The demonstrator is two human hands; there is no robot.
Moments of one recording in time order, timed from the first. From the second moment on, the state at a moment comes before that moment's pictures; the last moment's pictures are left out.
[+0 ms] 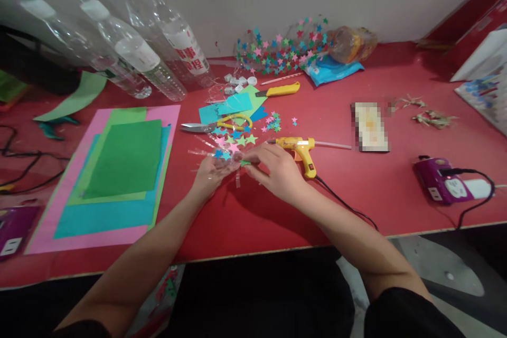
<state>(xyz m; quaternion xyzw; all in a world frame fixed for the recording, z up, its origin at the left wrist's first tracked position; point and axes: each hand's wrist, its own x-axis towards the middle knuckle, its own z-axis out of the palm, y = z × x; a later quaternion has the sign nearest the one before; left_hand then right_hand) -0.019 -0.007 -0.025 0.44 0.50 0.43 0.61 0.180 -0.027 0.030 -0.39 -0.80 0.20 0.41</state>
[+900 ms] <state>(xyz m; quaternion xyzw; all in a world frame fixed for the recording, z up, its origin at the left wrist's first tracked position) -0.014 -0.009 -0.014 0.45 0.48 0.42 0.62 0.182 -0.030 0.033 -0.35 -0.83 0.08 0.42</state>
